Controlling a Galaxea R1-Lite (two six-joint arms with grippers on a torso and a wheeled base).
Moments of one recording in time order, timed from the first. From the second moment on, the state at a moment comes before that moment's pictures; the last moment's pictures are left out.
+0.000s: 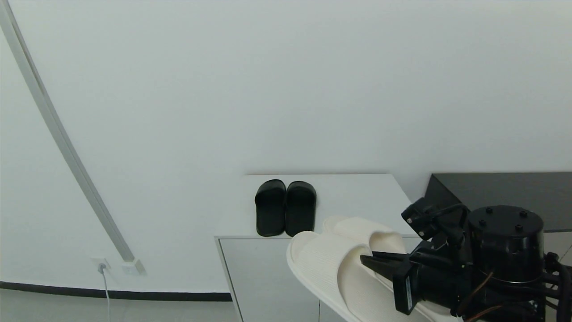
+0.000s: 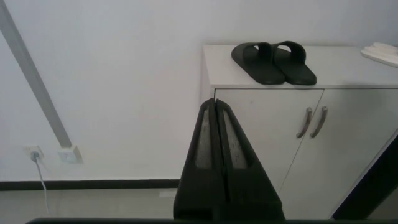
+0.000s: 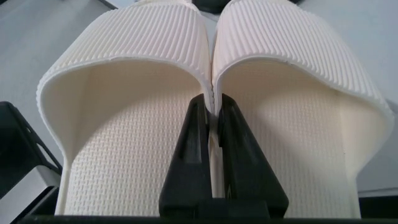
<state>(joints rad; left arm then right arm) 0.00 0.00 0.00 0.00 0.01 -0.02 0.75 1.60 -0.48 -0.77 0.07 0.17</state>
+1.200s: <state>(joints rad) 0.00 0.00 0.00 0.00 0.01 -0.01 0.74 1.62 -0.45 -0.78 0.07 0.16</state>
